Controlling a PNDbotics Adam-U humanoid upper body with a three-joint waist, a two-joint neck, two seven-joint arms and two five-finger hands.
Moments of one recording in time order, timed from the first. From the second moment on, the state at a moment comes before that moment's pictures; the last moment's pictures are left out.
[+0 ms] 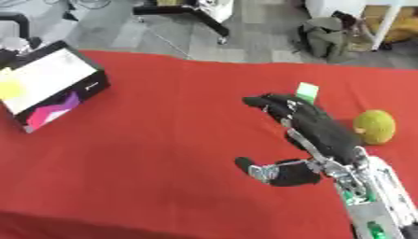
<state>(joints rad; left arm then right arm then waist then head) -0.52 0.77 -0.02 -1.10 -0.32 0.33 0.39 -0.39 -0.24 0.33 -1.79 0.86 -0.36 0.25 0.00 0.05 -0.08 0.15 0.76</state>
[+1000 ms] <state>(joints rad) -0.30 0.58 -0.07 -1.83 0.04 0.08 0.15 -0.59 -0.49 0.10 -1.17 0.87 -0.18 0.21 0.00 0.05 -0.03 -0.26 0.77</state>
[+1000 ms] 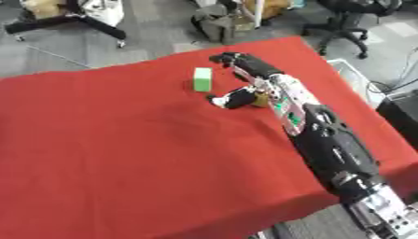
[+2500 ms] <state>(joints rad) -0.29 0.55 -0.11 -1.85 0.03 0.11 0.08 -0.57 -0.46 0.16 -1.32 1.00 -0.15 -0.24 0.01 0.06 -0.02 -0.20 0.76</state>
